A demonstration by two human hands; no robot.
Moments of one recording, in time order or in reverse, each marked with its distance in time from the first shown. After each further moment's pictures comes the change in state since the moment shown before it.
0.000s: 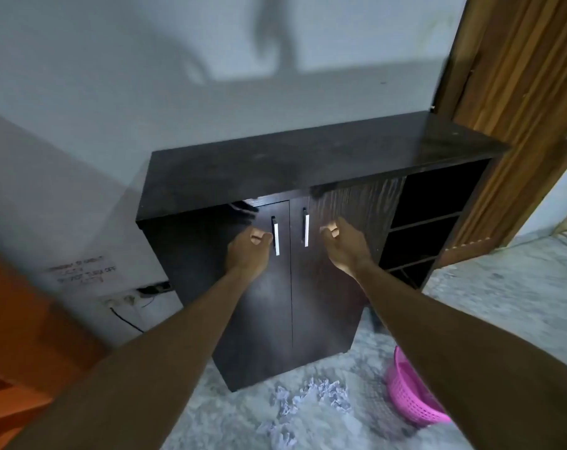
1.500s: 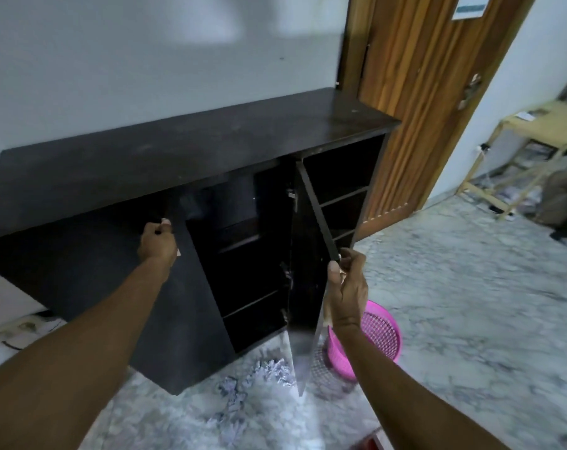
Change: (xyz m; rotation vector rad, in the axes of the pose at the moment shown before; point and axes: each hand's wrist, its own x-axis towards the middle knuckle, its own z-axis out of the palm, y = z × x) left_hand 0.060 -0.002 0.075 -0.182 0.161 -0.251; right_hand -0.081 0.159 -0.073 0.151 0.694 -0.053
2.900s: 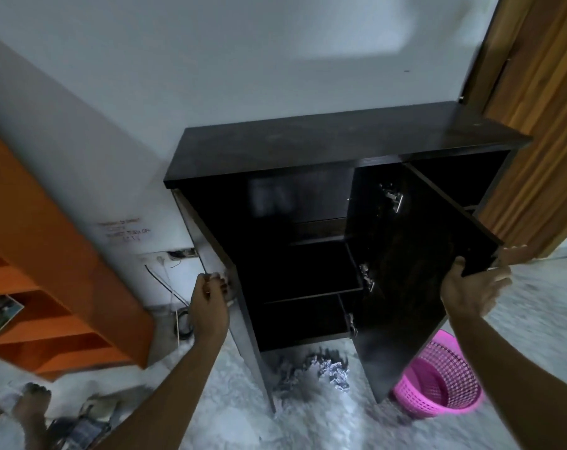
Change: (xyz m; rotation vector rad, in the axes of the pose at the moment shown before) left_hand -0.208 -0.114 -0.131 -0.237 0.278 0.109; right_hand 0.042 0.021 -0.040 -0.207 0.048 0.390
